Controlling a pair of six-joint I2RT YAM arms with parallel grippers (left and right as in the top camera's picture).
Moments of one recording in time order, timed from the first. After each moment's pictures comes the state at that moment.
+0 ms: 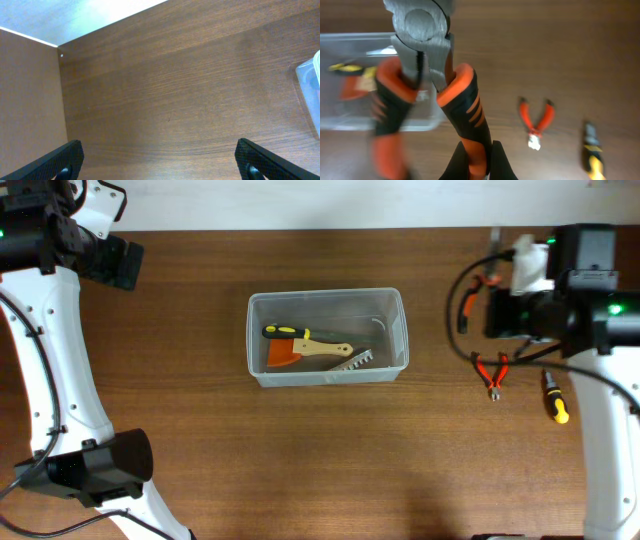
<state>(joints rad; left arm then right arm) 0.19 2.00 2.46 -1.41 -0.08 0.50 -0.01 1.52 1.73 -1.21 -0.12 -0.03</state>
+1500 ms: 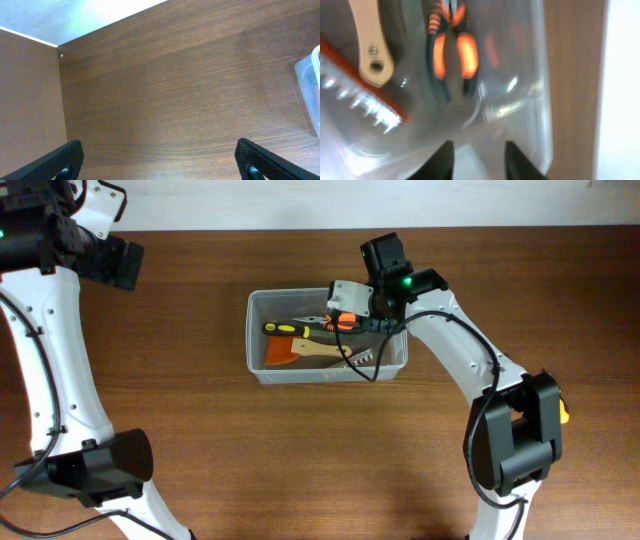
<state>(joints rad) 0.19 2.00 2.46 -1.41 -0.08 0.50 0.36 2.05 1.74 -0.82 0.08 -1.02</state>
